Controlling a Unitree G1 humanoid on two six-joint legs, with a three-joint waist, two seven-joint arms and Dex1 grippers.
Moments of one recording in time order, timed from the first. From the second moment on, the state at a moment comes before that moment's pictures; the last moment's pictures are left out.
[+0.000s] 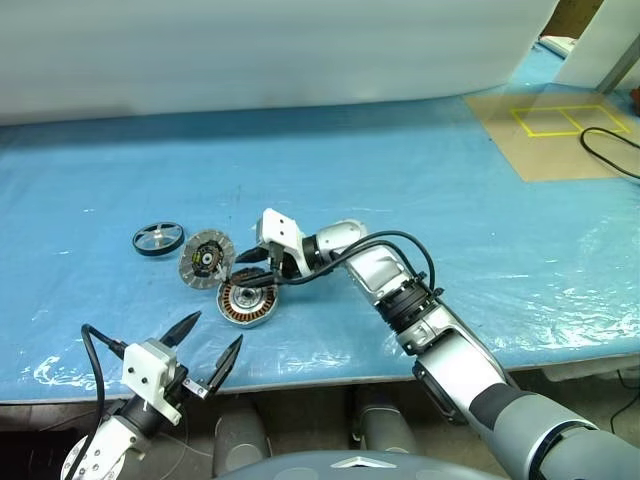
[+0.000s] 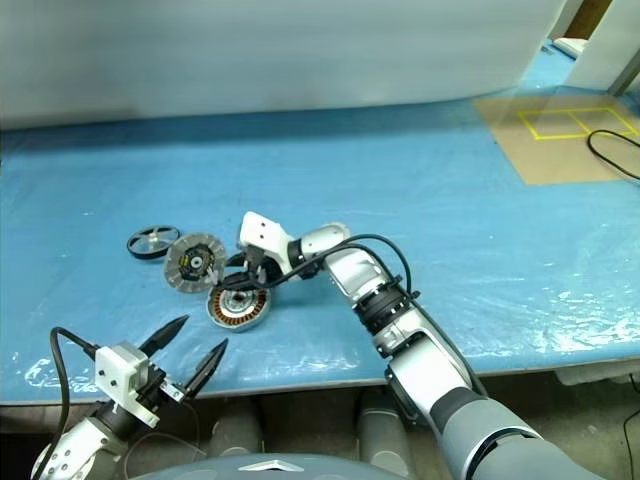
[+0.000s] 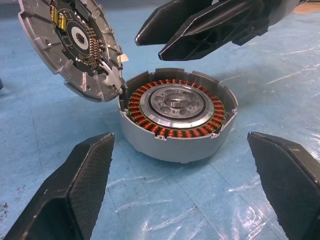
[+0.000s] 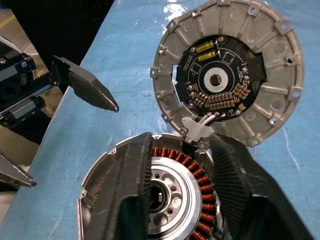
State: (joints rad) left arm 0.63 0.31 0.13 -0.40 -0.33 -0.15 -0.62; right arm -0.79 -0.03 0.45 0.42 0.04 0.30 1.11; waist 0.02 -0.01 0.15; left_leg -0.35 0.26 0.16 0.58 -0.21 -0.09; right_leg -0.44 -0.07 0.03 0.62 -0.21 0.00
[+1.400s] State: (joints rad) left arm 0.61 0.31 0.13 -0.39 -0.35 -0.15 -0.62; right arm -0.76 -0.08 0.57 0.38 -0.06 0.24 1.11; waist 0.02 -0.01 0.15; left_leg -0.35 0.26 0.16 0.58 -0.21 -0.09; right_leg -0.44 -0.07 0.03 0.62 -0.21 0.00
